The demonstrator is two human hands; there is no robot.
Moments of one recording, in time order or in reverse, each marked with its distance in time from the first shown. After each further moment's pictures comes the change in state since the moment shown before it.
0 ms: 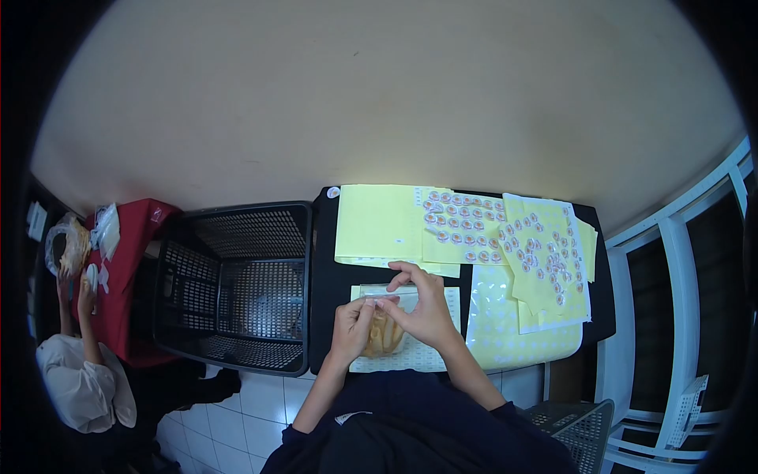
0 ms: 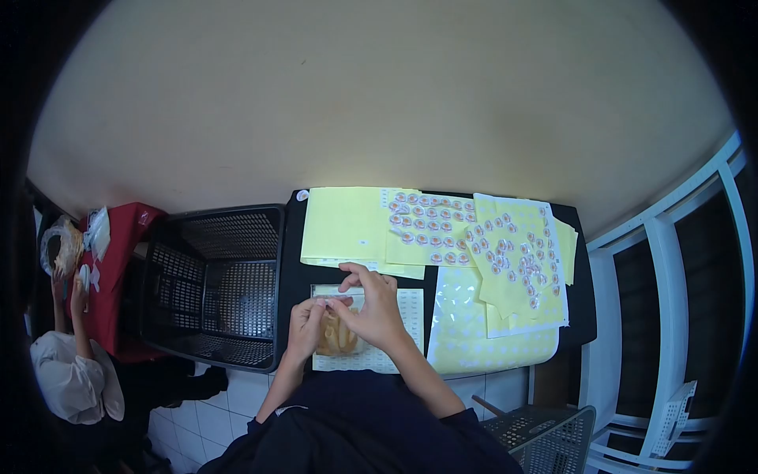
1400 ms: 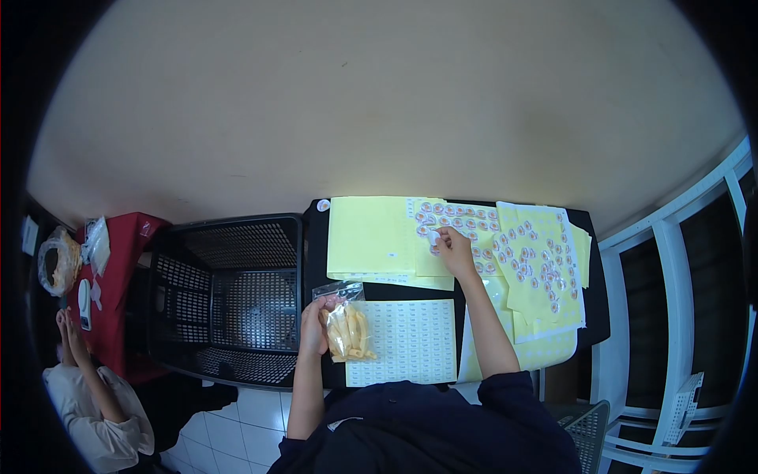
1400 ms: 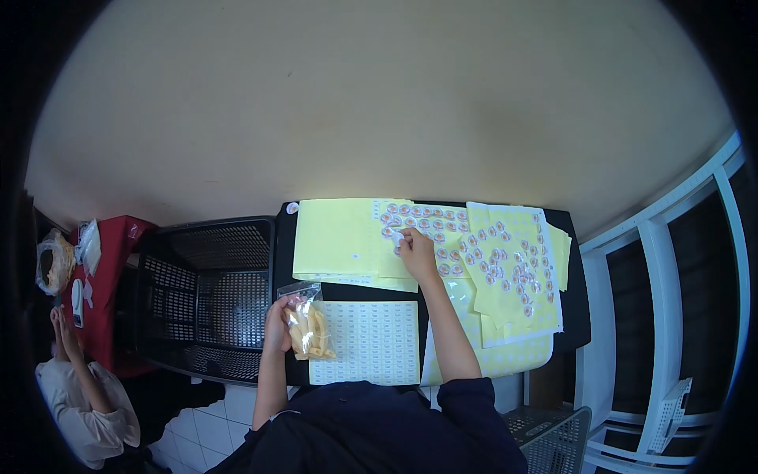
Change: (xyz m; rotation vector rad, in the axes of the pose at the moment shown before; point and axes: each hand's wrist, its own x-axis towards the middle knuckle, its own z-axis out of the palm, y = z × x) left_hand 0.027 -0.072 -0.059 -0.618 0.326 -0.347; right_hand 0.070 0.168 -0.030 -0.022 0.162 0.326
